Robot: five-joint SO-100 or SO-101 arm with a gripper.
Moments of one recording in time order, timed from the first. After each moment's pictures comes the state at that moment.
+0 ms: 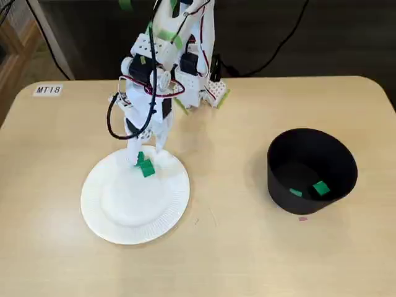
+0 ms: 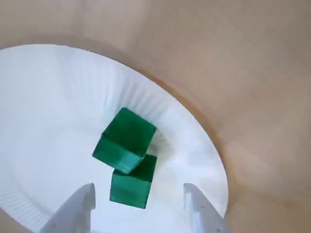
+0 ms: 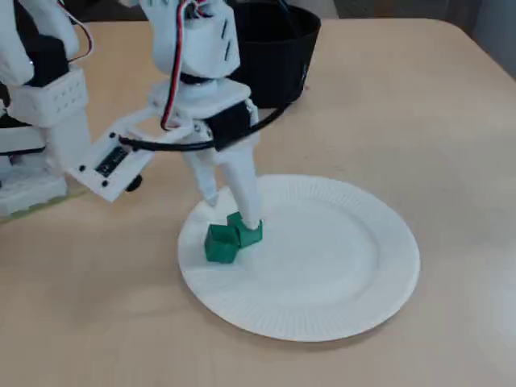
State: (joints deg) arm 27.9 103.6 120.5 62.5 19.5
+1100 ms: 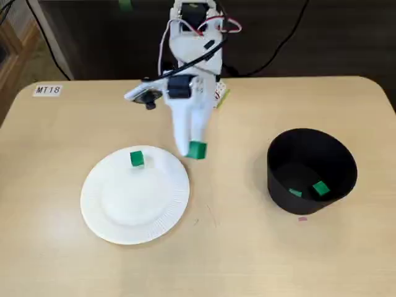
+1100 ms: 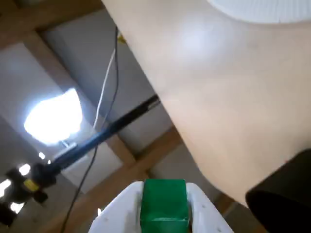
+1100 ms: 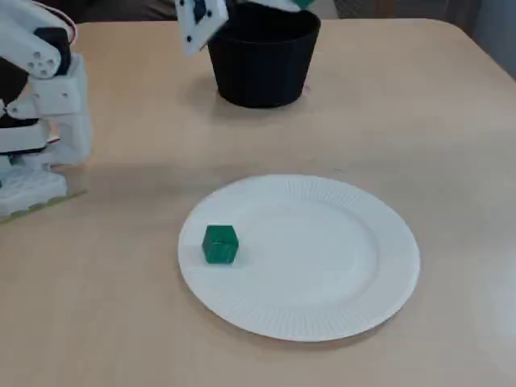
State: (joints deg) arm -8.5 144.1 125.9 45.9 25.3
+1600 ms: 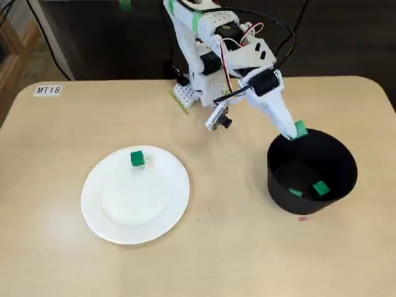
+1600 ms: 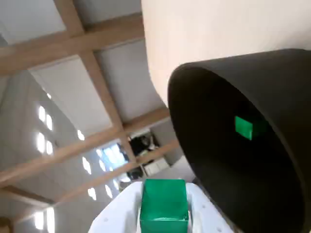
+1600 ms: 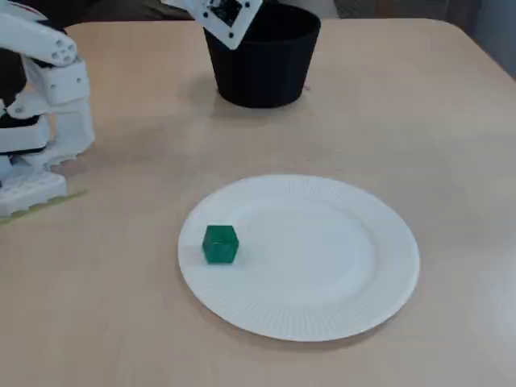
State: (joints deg) arm -35.3 142.2 148.1 16.5 11.6
